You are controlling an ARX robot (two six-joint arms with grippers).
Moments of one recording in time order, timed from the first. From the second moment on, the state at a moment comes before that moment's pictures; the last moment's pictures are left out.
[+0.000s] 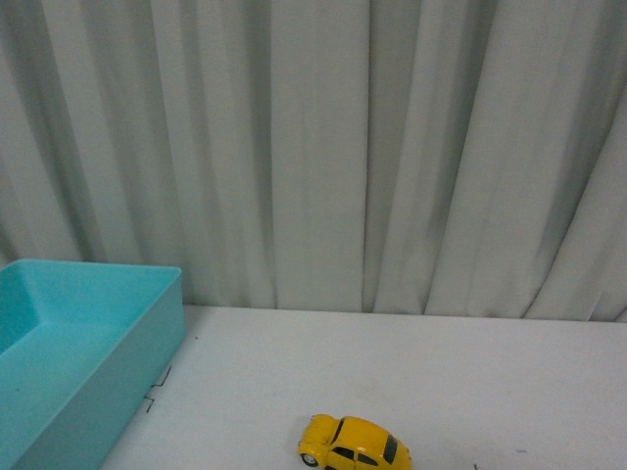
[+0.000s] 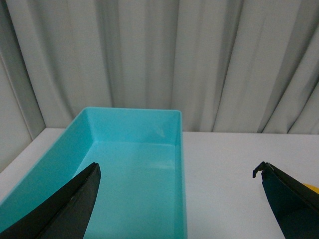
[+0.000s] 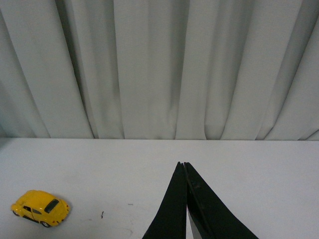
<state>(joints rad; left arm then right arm) 0.00 0.00 0.01 0.00 0.00 0.00 0.00 0.21 0.01 0.21 0.00 -0.02</state>
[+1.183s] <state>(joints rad) 0.03 0.44 0.28 -0.39 0.18 -0.21 0.00 0.00 0.01 0.00 0.00 -0.01</state>
